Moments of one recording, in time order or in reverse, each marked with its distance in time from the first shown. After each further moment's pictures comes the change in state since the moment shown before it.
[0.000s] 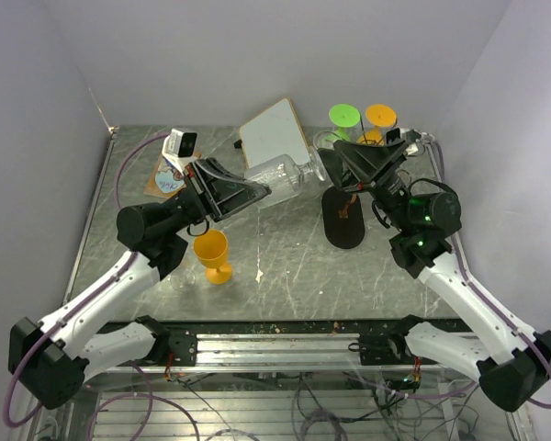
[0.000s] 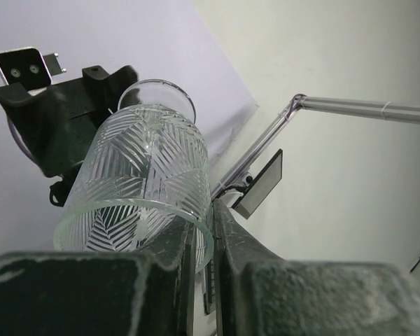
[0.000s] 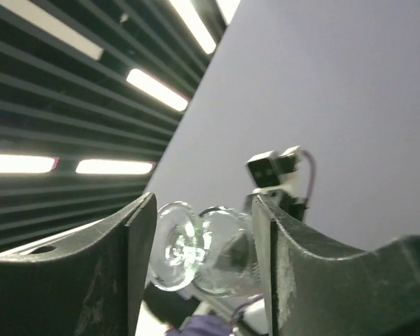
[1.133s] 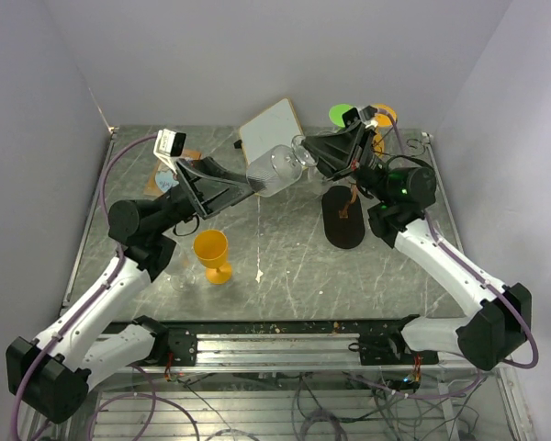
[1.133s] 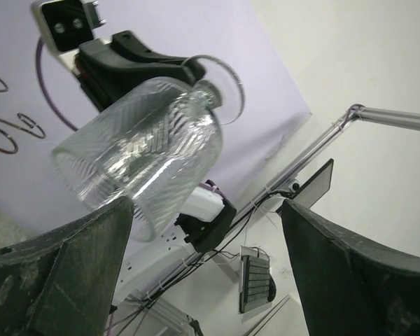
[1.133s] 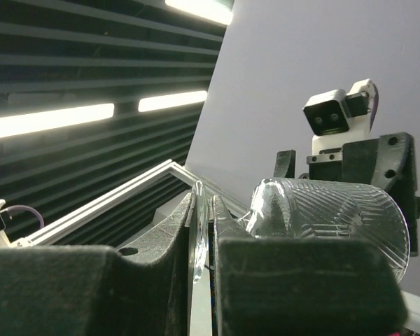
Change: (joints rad) left arm 0.130 -0.089 -0.026 -0.239 0.065 0.098; right arm -0.029 0.257 0.154 0.217 -0.290 0.290
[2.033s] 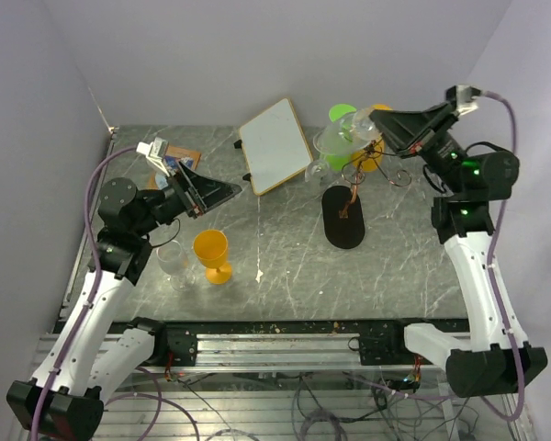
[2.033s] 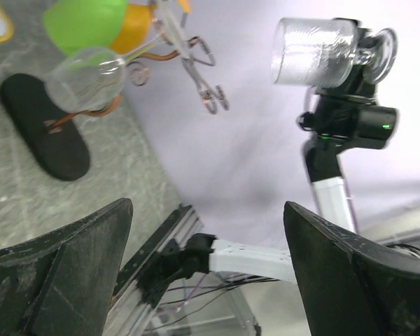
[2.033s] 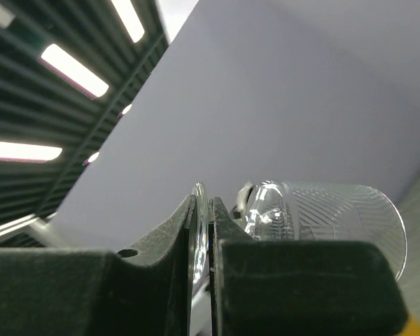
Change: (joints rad) left arm 0.247 -0.117 0.082 -0.829 0.052 0.376; right arm -0.510 -0.192 0.138 -0.483 -0.139 -0.409
